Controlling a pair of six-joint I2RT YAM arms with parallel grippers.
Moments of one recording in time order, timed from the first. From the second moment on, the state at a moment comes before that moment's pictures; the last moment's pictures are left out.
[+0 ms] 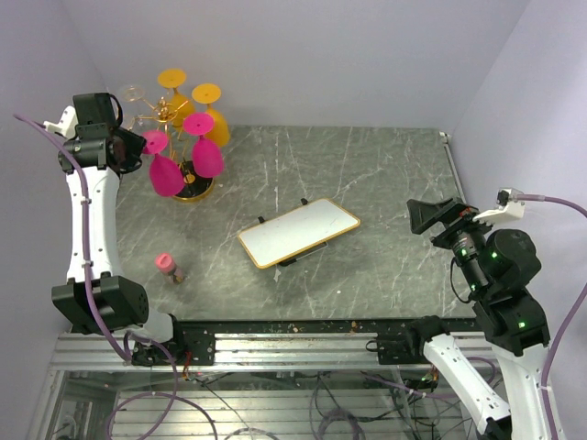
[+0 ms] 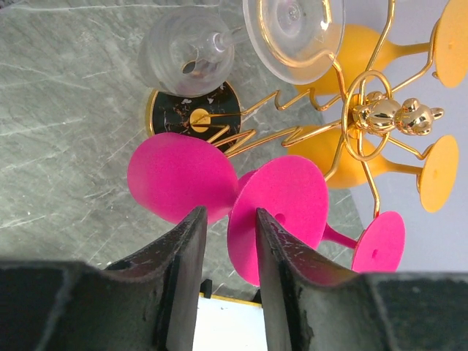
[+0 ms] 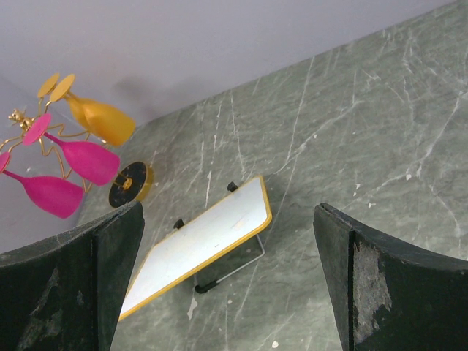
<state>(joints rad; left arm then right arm) 0.19 1.46 1.69 -0.91 -0.14 -0.94 0.28 0.50 1.04 -0.62 0.15 0.52</state>
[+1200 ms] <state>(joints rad) 0.22 1.45 1.68 -0.78 0.02 -1.00 0.28 0.49 1.02 -0.62 0.17 0.52</state>
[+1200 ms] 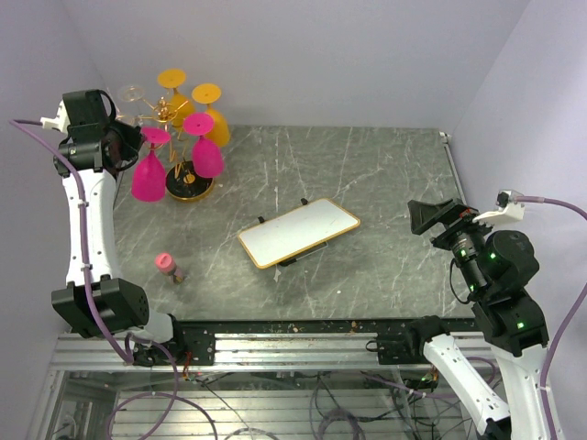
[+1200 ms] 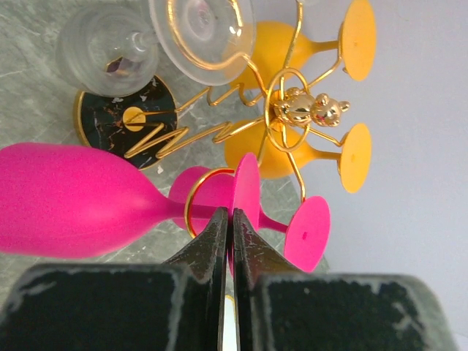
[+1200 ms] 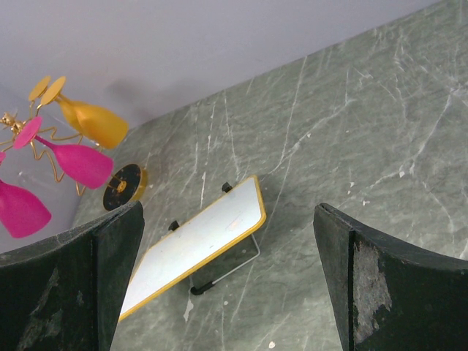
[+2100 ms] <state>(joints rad) 0.25 1.51 1.67 -0.68 0.09 -1.19 0.28 0.49 1.02 -0.63 0.18 0.53</state>
